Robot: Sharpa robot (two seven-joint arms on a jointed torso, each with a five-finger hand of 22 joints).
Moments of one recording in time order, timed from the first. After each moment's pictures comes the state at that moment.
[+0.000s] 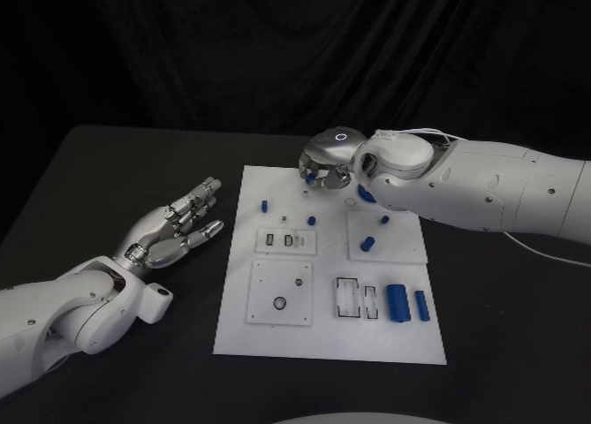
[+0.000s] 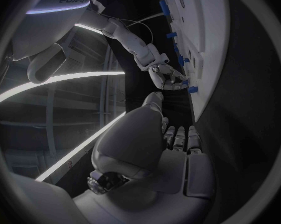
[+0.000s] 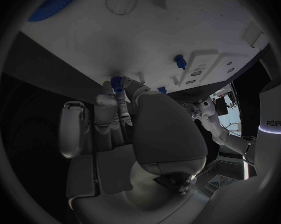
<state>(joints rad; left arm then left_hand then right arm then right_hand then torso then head) 1.19 -1.05 -0.21 1.61 -0.42 -0.23 0.68 1.63 0.16 -0.14 0.25 0.58 0.22 -0.02 0.02 0.03 0.00 -0.05 0.01 0.00 0.00 -0.03 0.00 0.00 0.14 0.00 0.00 0.00 0.00 1.49 -0.55 -0.24 1.24 -1.70 -0.25 -0.03 1.43 -0.09 0.37 0.06 0.18 0.98 0.11 0.20 0.35 1.16 0.06 0.19 0.12 1.42 -0.03 1.11 0.77 0.07 1.42 0.07 1.41 1.31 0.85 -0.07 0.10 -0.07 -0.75</state>
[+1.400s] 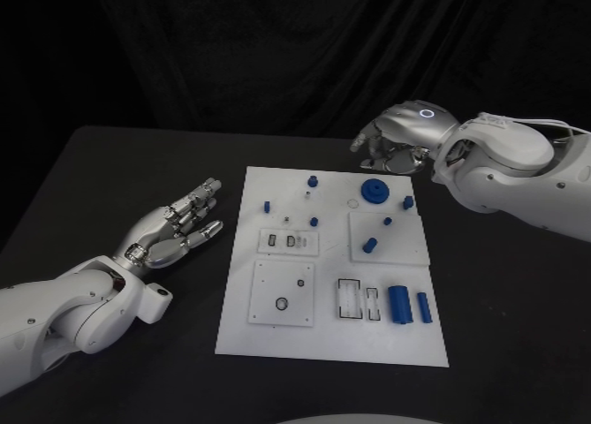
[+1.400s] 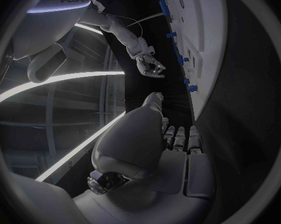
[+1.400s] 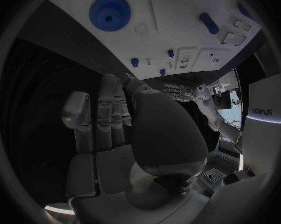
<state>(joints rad) 1.19 -1.06 -0.21 1.62 -0.42 -0.22 0.68 1.63 0.16 -0.13 0.26 0.60 0.22 -0.01 0.02 0.03 0.00 -0.02 0.01 0.00 0.00 -0.03 0.00 0.00 0.14 0.00 0.03 0.00 0.00 1.58 -0.94 -0.24 1.57 -1.70 -0.38 -0.05 1.38 -0.10 0.26 0.18 0.16 0.91 0.07 0.12 0.18 1.22 -0.02 0.77 0.66 1.34 -0.07 1.00 0.69 0.10 1.34 0.04 1.24 1.23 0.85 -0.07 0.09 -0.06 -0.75</state>
